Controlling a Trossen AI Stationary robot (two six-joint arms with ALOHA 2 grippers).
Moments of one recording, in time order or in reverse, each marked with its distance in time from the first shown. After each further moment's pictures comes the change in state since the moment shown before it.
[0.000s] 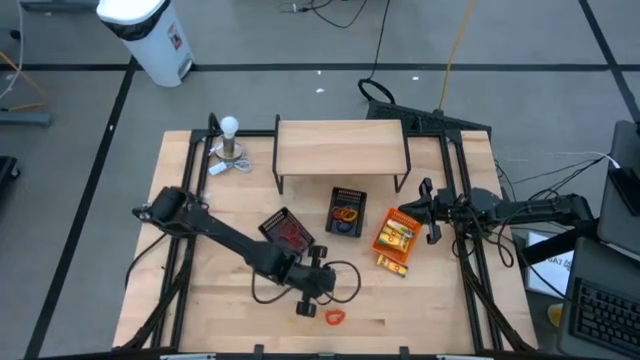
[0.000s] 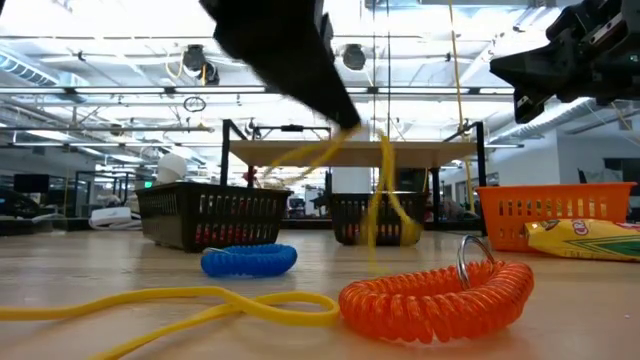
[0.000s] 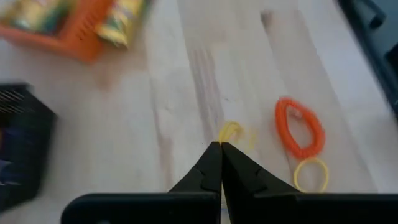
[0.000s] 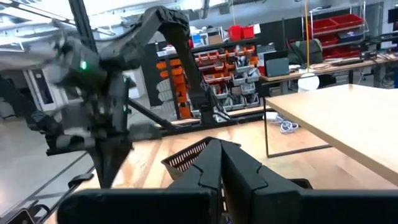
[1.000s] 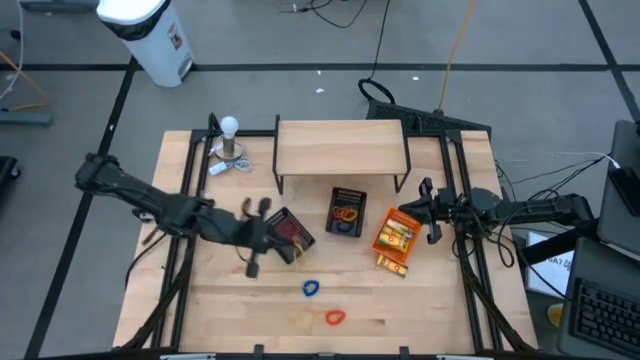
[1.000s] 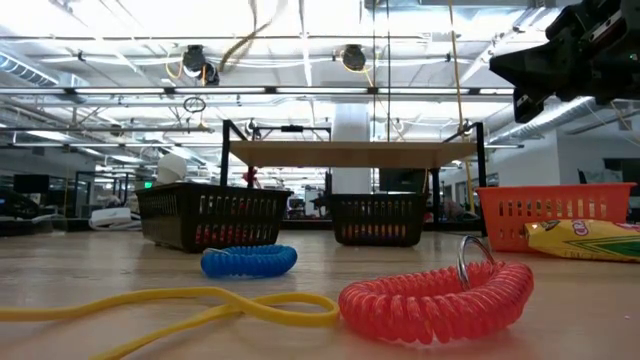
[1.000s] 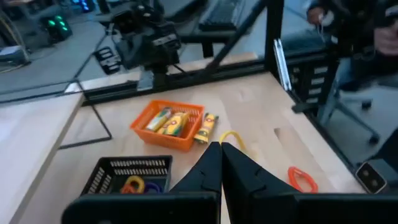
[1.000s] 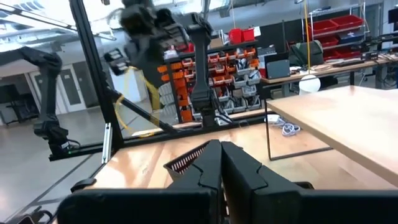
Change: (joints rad) left arm 0.017 -0.783 -0.493 0.273 -0.109 0.167; right arm 0.000 0.007 0.000 0.024 -0.002 0.018
